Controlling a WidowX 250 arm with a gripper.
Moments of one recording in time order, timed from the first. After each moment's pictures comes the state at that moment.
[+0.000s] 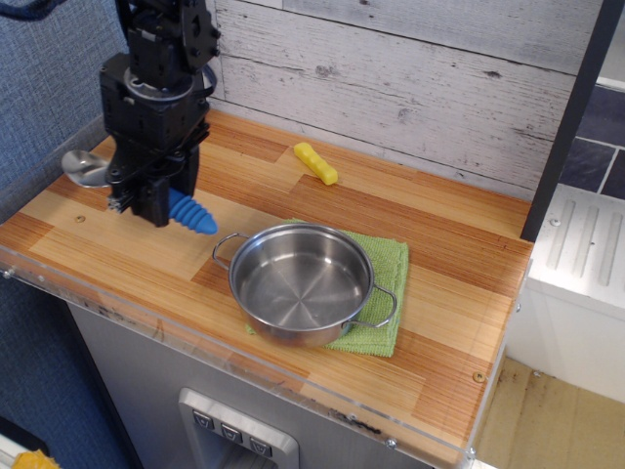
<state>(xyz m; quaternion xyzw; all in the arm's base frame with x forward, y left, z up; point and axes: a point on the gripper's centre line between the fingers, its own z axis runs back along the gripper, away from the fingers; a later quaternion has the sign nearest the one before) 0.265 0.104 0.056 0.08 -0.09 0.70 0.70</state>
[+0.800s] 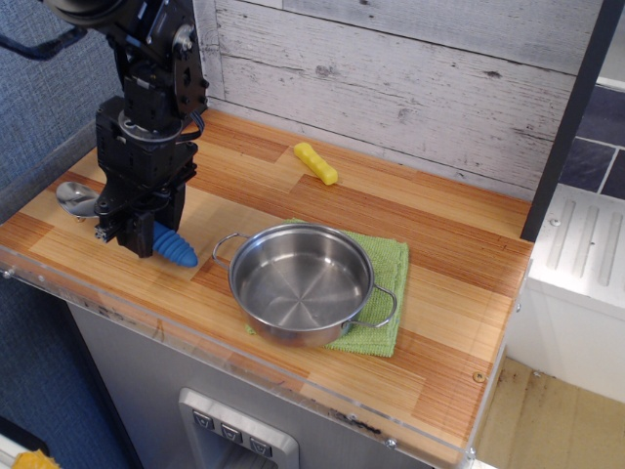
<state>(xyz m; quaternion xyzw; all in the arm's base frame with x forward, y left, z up) 0.262 0.120 0.020 0.10 -0.07 0.69 0.72</state>
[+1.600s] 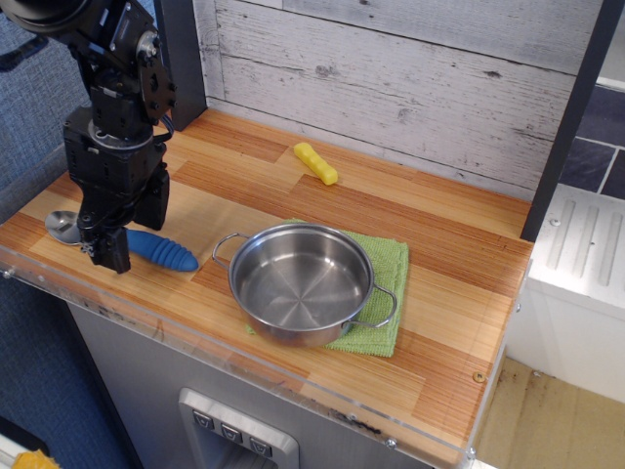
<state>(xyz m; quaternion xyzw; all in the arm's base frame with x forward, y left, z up) 0.249 0.132 0.021 0.08 -0.08 0.75 0.65</state>
